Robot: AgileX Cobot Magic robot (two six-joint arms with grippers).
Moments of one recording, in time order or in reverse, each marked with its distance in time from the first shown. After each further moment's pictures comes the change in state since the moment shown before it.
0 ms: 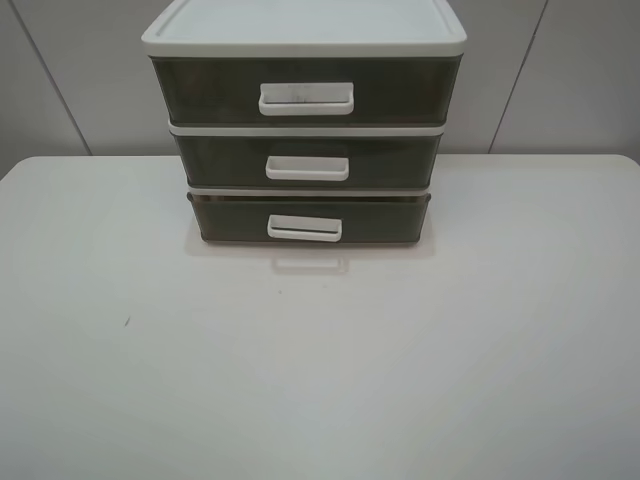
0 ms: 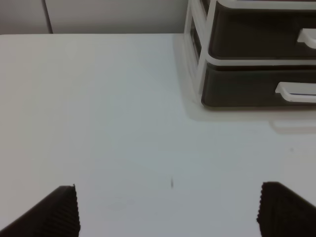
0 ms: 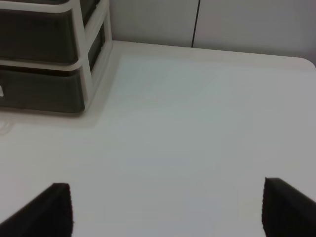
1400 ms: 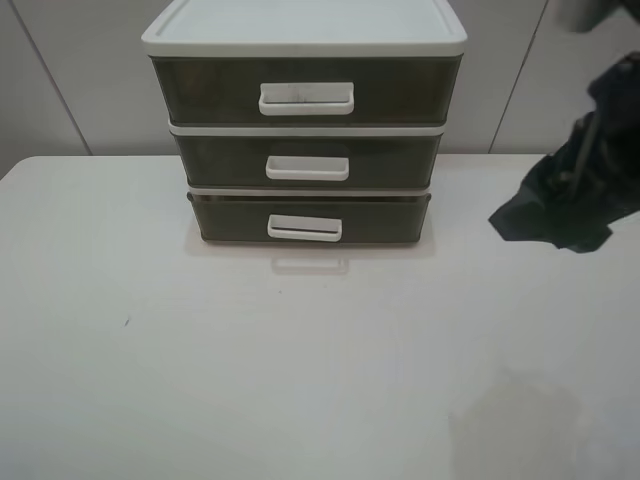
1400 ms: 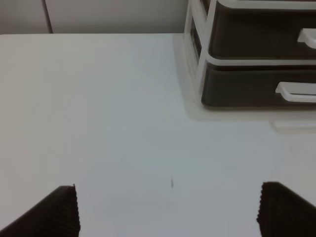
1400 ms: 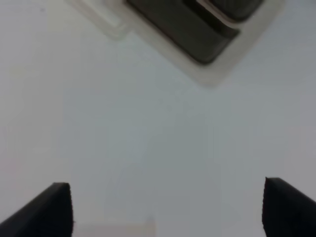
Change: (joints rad) left arm 0.000 0.000 0.000 0.000 0.000 0.000; right arm 0.613 1.121 -0.399 -0.132 -0.124 0.000
